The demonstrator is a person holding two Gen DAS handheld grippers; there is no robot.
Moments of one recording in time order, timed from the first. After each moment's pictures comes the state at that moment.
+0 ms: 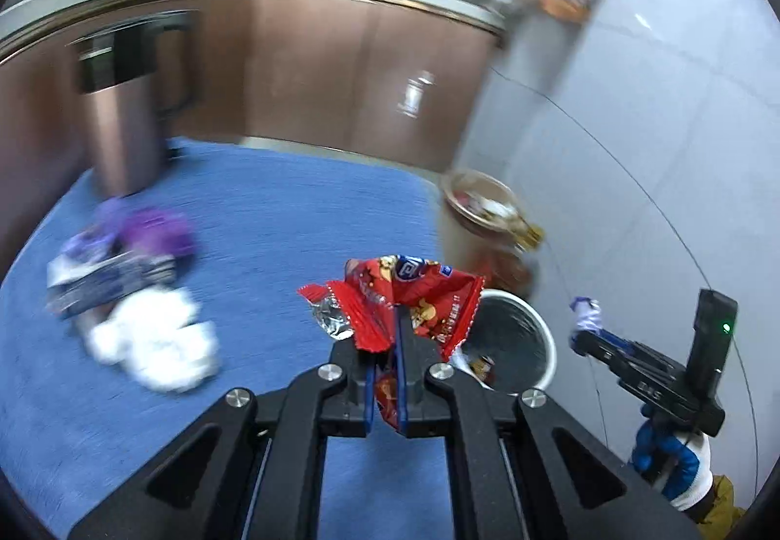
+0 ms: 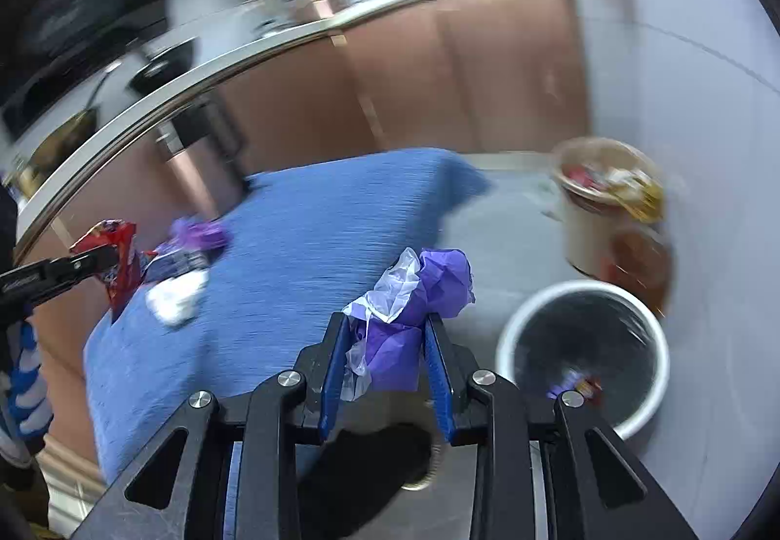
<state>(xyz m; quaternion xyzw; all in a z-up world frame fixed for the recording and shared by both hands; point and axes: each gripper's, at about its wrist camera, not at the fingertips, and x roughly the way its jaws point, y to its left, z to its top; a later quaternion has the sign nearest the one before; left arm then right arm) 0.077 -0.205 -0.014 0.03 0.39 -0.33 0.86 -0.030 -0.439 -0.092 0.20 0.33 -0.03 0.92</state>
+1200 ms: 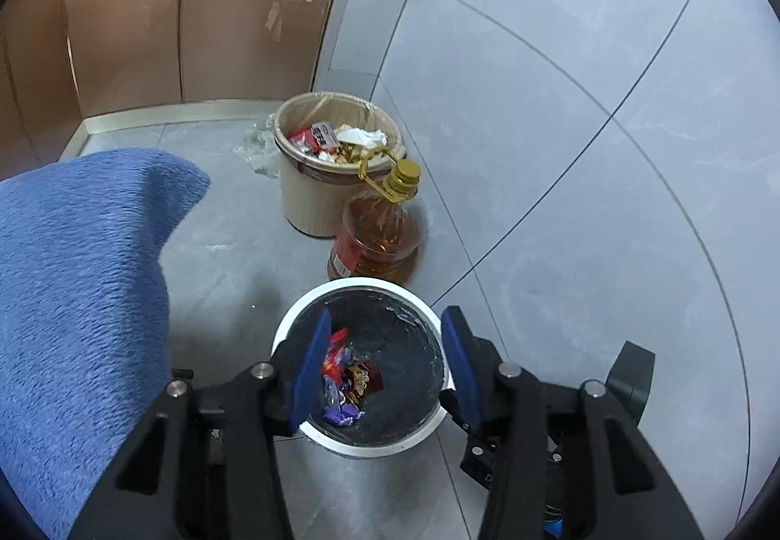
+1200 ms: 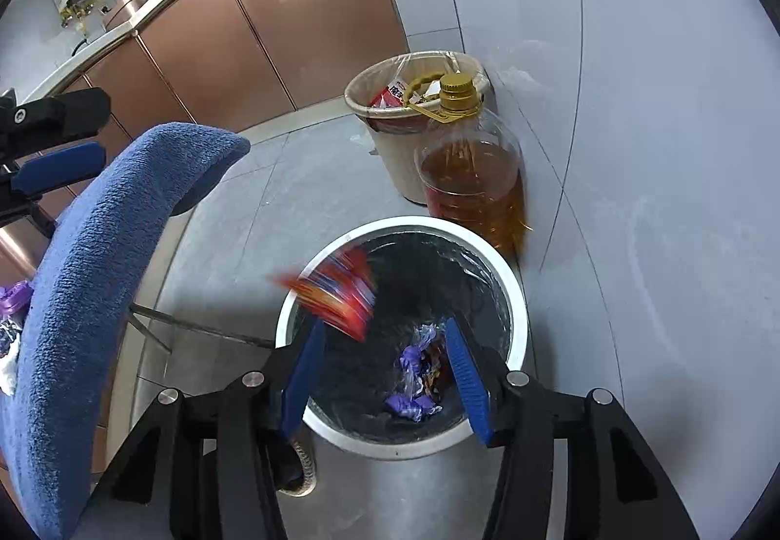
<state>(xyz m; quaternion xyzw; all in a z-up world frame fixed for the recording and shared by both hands) 0.105 -0.469 -0.082 0.08 0.46 -0.45 0.76 -0.032 -0.565 -0.190 0.26 0.40 -0.20 0.86</state>
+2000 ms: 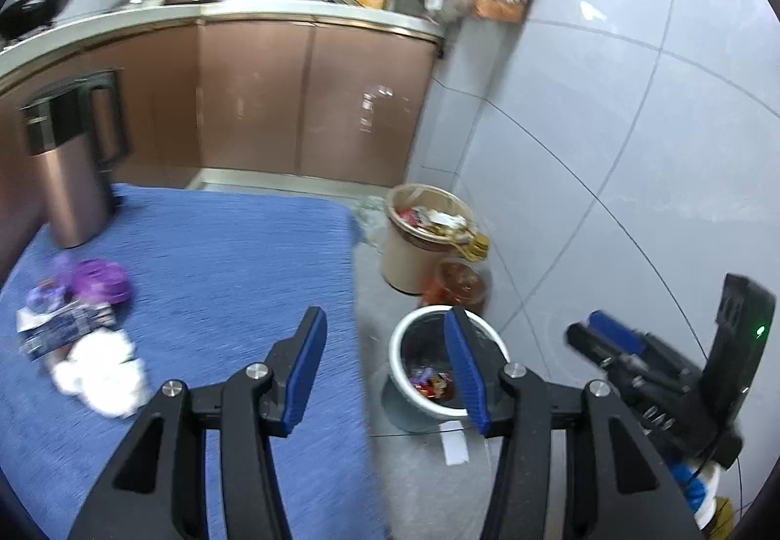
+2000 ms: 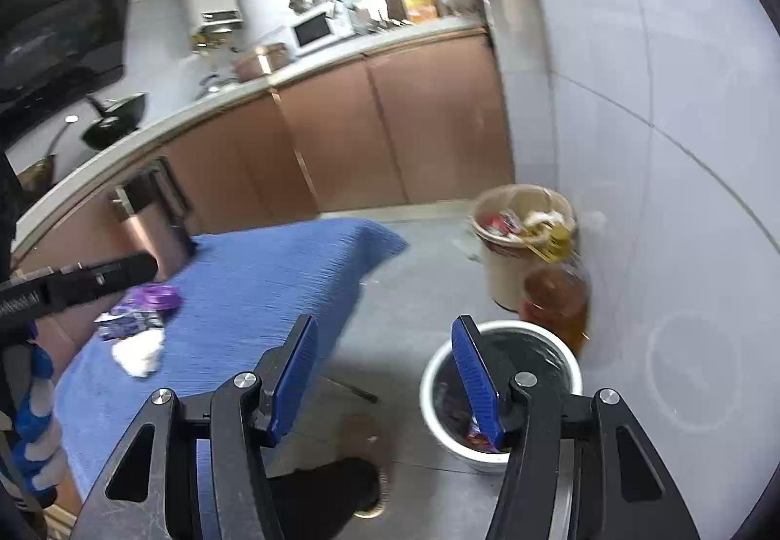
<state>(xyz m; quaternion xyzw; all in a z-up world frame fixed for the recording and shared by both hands) 0.034 -0.236 0.026 0.03 0.35 -0.35 0.87 -0.076 -0.437 -0.018 0.17 0.26 -0.09 0.95</state>
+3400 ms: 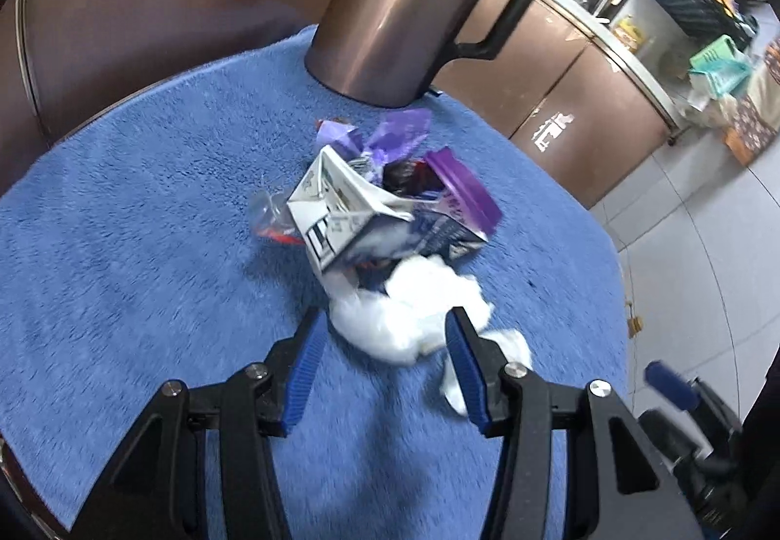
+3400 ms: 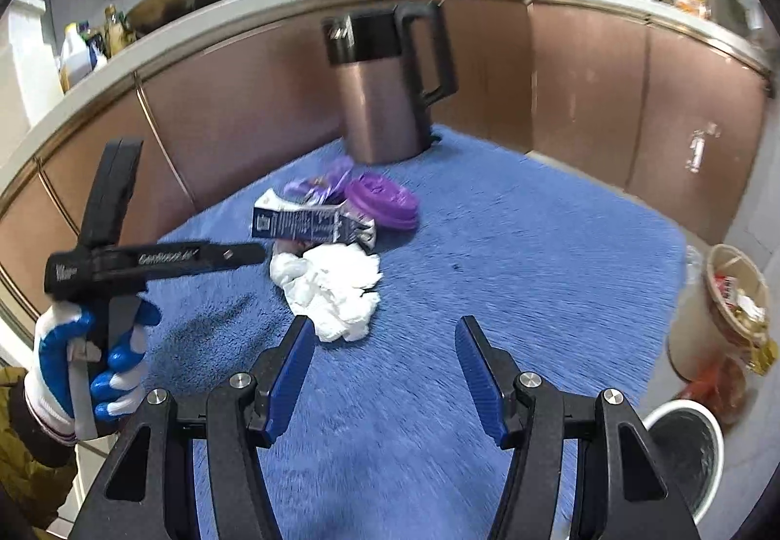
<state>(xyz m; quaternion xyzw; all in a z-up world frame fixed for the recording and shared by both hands) 0.192 0.008 -0.098 -0.15 0.47 -0.13 0.86 0.114 -0.212 -0.058 0.03 0.38 0.19 0.90</state>
